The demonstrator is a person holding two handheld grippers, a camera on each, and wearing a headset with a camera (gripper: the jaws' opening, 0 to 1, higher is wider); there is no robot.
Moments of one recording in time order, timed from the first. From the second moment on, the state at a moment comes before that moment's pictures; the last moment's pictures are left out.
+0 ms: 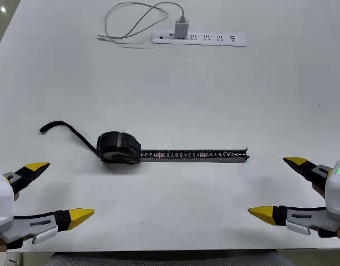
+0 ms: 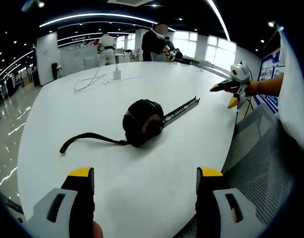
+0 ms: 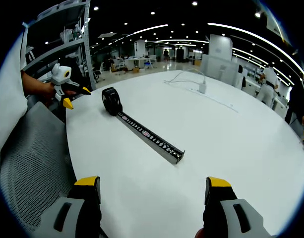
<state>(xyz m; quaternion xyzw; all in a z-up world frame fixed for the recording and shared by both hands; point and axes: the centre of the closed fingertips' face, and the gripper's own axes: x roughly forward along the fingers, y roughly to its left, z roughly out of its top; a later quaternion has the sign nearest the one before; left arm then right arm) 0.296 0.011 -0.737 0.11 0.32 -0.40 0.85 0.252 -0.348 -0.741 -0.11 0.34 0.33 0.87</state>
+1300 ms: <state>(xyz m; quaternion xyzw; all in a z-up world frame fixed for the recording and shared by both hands) 0.278 0.018 -0.742 0.08 0.31 -0.38 0.87 0.235 -0.342 -0.751 -0.09 0.33 0.32 0.88</state>
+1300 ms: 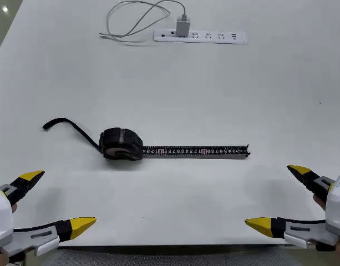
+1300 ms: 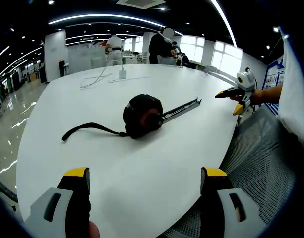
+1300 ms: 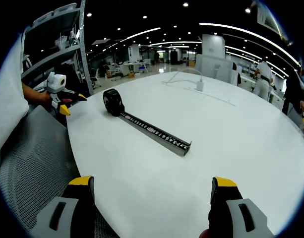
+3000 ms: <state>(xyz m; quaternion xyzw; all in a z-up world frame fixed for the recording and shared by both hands) 0.296 -0.022 -0.731 0.08 0.31 -0.37 0.87 0.242 -0.336 -0.747 -0.08 0.32 0.33 0.88</state>
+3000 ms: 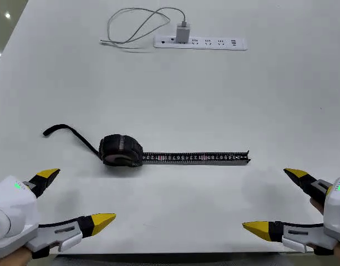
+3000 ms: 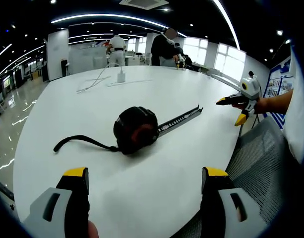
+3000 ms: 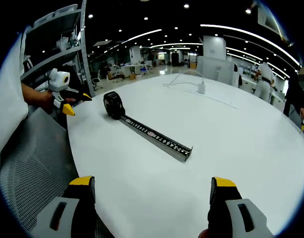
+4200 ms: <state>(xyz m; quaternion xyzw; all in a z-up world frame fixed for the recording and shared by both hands) 0.352 -0.074 -0.735 0.05 0.32 -0.33 0.89 0.264 -0.341 -0.748 -0.09 0.32 0.33 0.88</state>
